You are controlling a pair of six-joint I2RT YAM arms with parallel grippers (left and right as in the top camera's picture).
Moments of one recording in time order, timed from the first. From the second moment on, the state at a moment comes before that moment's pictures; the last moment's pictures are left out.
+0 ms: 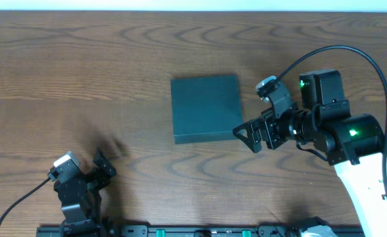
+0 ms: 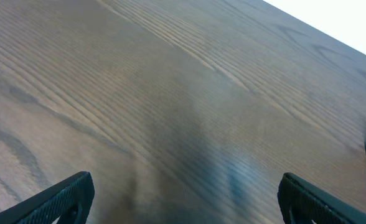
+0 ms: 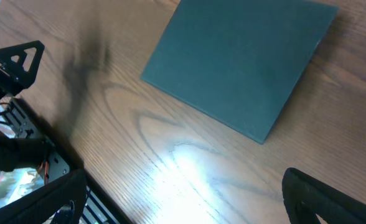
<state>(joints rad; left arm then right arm) 0.17 0.01 0.16 -0.63 -0.14 -0.38 0.25 1.20 1.26 -1.10 -0.50 -0.09</state>
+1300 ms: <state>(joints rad) 0.17 0.01 0.16 -0.63 -0.14 -0.38 0.36 0.09 0.14 -0.51 -0.36 -0.11</state>
